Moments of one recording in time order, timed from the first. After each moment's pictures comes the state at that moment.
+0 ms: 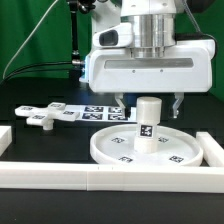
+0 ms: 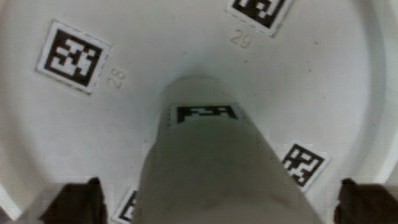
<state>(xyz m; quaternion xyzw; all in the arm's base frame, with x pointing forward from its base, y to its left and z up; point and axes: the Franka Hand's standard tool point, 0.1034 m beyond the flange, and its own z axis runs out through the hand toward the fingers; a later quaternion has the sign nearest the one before) 0.549 0.041 0.064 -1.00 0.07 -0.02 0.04</state>
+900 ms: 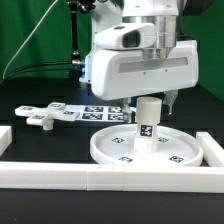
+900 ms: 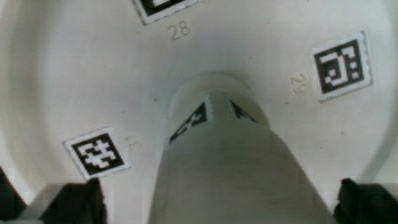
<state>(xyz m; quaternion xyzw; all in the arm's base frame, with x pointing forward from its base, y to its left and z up) 0.549 0.039 0.063 -0.95 -0.30 -0.02 0.01</state>
